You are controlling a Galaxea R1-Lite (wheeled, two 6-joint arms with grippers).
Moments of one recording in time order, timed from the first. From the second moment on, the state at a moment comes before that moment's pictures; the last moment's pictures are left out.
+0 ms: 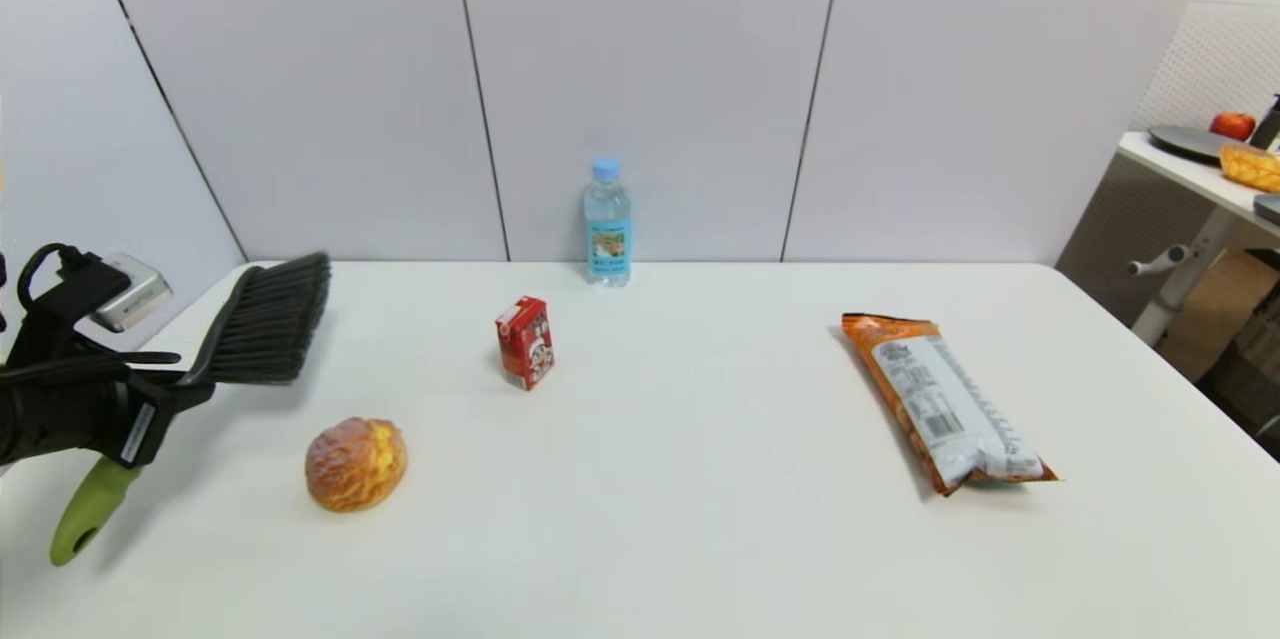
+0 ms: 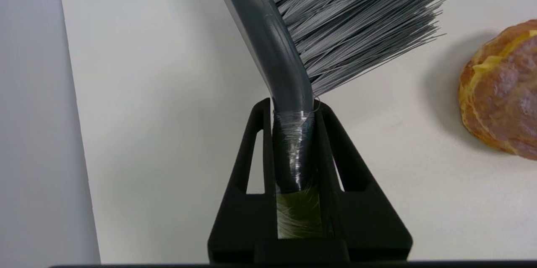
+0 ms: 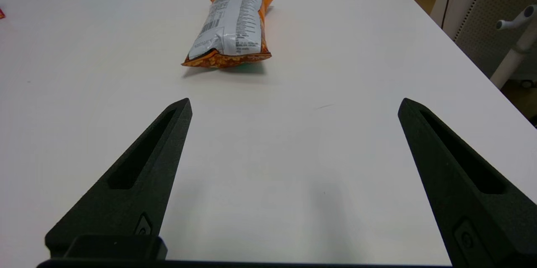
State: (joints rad) left arm 0.32 1.50 -0.71 -0.13 -0.33 0.63; right arm 0.00 0.00 0.00 0.00 0.00 -0.01
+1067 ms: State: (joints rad) left arm 0.32 1.60 -0.70 -0.09 -0.43 0.54; right arm 0.00 0.00 0.00 0.00 0.00 -0.01
